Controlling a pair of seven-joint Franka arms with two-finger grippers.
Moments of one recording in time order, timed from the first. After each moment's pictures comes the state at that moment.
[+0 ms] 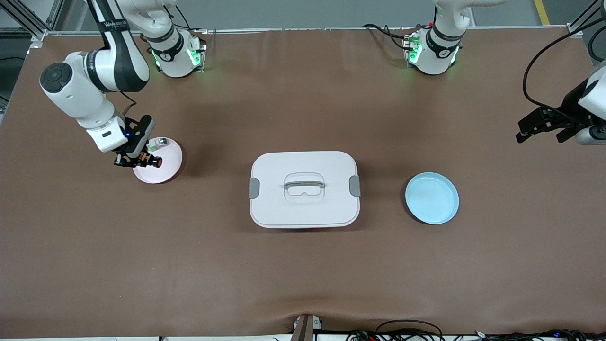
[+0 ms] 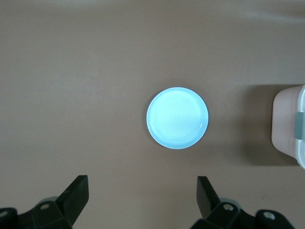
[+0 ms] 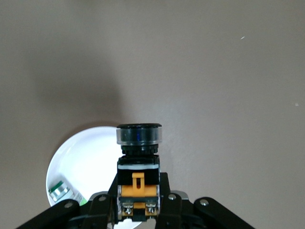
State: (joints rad) left arm 0.00 -0.06 0.00 -1.73 -0.04 1.77 0.00; right arm 0.05 -0.09 -0.02 -2.49 0.05 2.55 -1.37
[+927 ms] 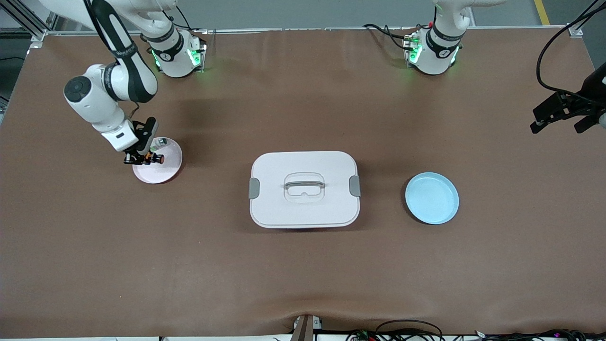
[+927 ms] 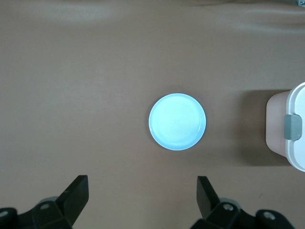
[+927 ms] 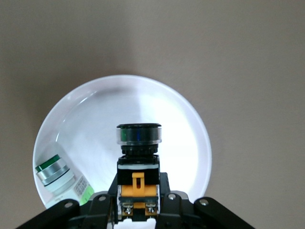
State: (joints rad) left arm -0.01 -0.07 0.00 -1.65 -0.02 1.70 0.00; right arm -0.04 0.09 -0.02 -2.65 0.05 2.85 -1.55
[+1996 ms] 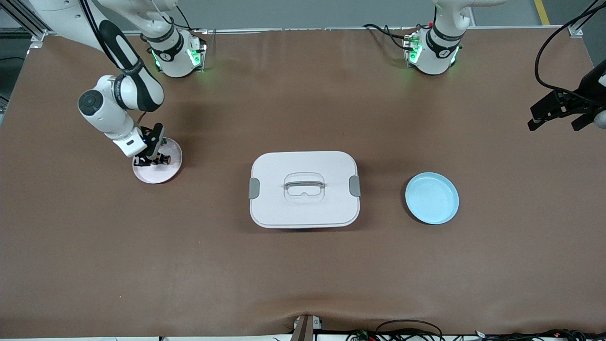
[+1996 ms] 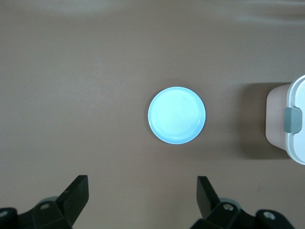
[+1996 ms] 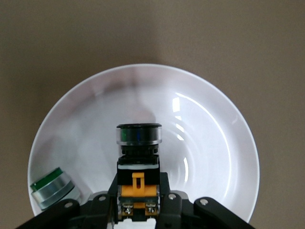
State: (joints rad) left arm -0.01 -0.07 0.00 -1.64 -0.02 1.67 0.00; right arm -0.06 0.20 0.01 -2.64 0.05 2.90 -1.55
